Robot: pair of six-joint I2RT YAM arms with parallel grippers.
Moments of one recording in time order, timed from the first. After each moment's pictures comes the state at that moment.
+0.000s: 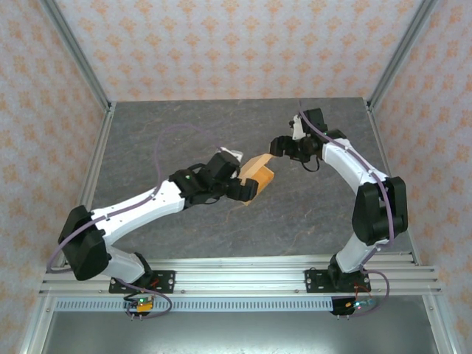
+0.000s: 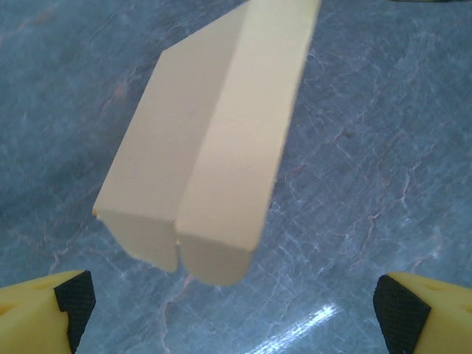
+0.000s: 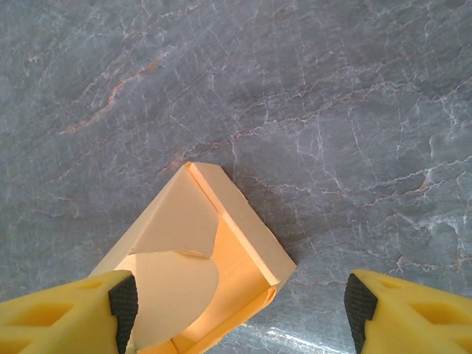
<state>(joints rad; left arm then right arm) -0.83 1.45 1.15 -0.54 -0.14 -0.47 0.25 1.67 1.29 -0.61 -0.36 0.35</state>
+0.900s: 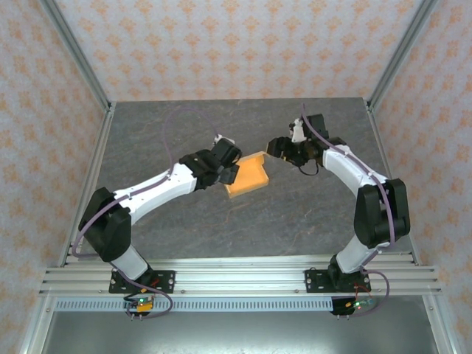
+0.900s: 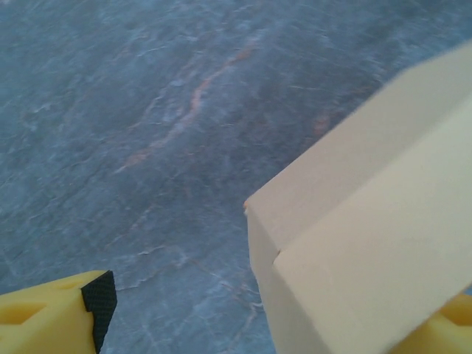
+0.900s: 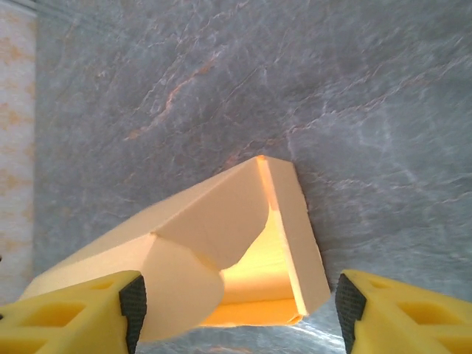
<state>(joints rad) -0.68 1.61 1.24 -0.62 -0.43 -0.29 0.24 1.64 1.17 -0.43 -0.52 0.51</state>
